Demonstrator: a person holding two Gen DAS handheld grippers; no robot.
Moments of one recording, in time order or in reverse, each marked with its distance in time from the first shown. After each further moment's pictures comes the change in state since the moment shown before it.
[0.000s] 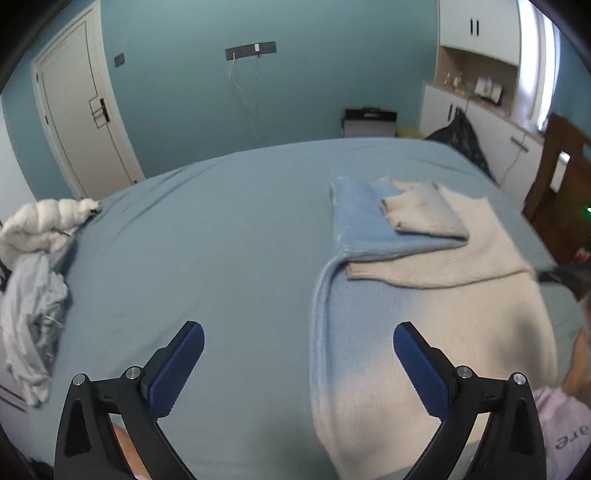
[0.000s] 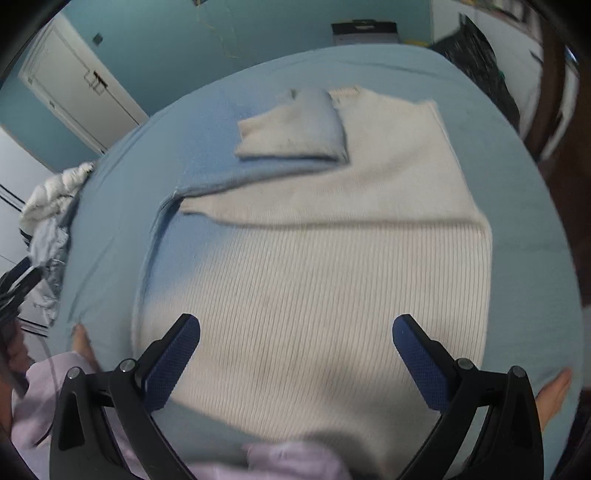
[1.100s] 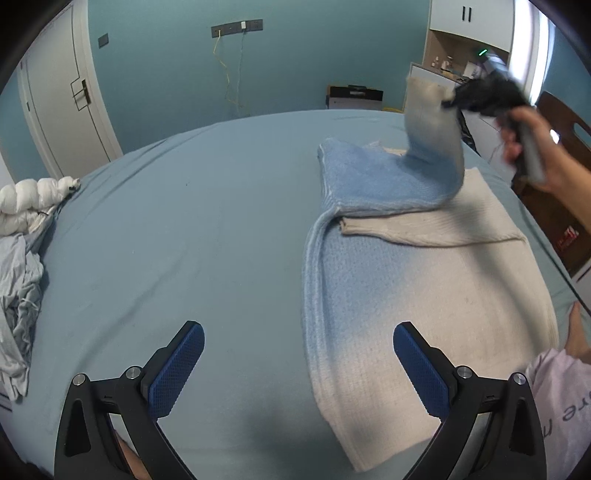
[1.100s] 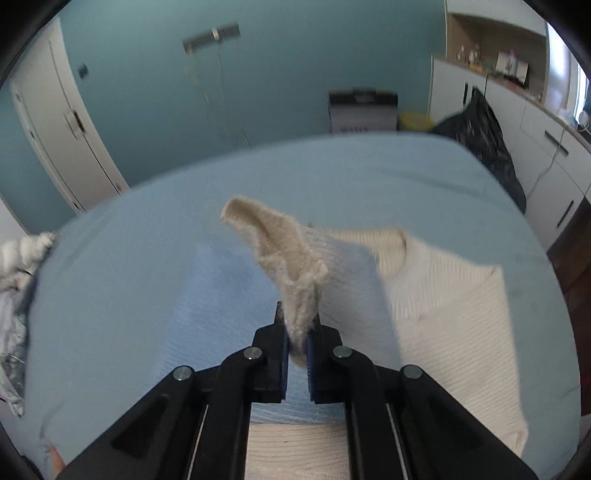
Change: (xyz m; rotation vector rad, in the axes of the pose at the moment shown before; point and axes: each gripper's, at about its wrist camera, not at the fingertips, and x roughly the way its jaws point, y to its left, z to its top) left arm 0.028 0.000 -0.042 0.020 0.071 -0.053; right arm 0.052 0.050 0.173 0.005 -0.316 -0.091
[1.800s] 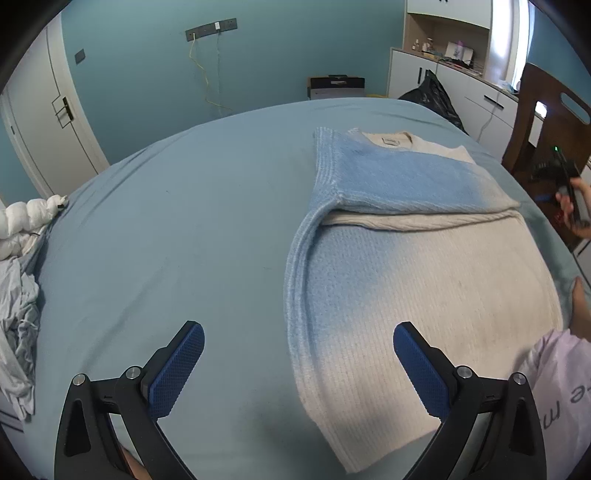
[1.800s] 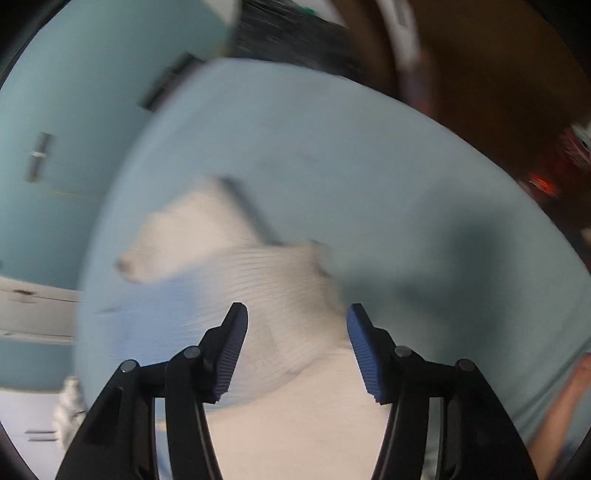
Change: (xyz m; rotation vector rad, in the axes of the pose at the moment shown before) left arm 0.008 -0.023 0.000 0.088 0.033 -0.009; right arm -0.037 -0.293 -0.134 0.718 0.281 -0.104
